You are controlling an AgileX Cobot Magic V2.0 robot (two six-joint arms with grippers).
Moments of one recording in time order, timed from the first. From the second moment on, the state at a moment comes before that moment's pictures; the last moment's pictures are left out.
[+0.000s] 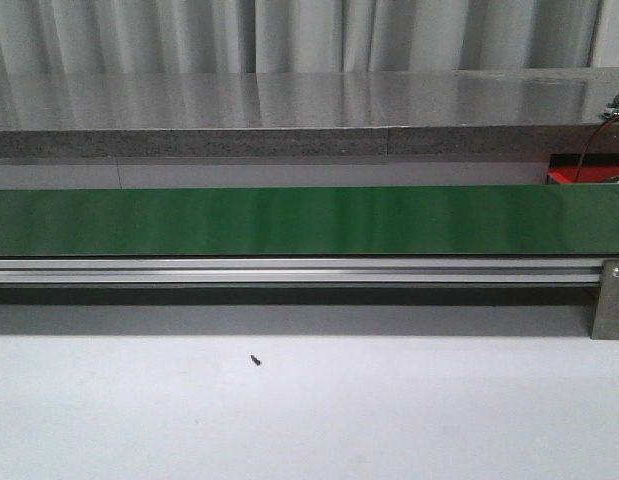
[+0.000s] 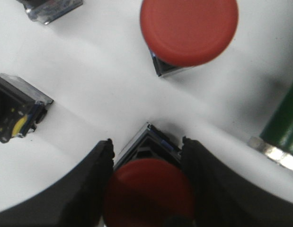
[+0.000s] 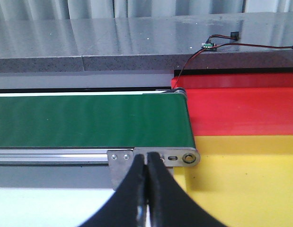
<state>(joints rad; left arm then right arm) 0.48 1.75 -1.04 0.09 0.58 -0.08 0.03 -0.01 0.03 -0.03 0.12 0.12</state>
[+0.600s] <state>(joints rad) 0.47 1.57 -1.16 0.12 0.81 -0.08 0.03 -0.01 0.03 -0.03 0.12 0.12</state>
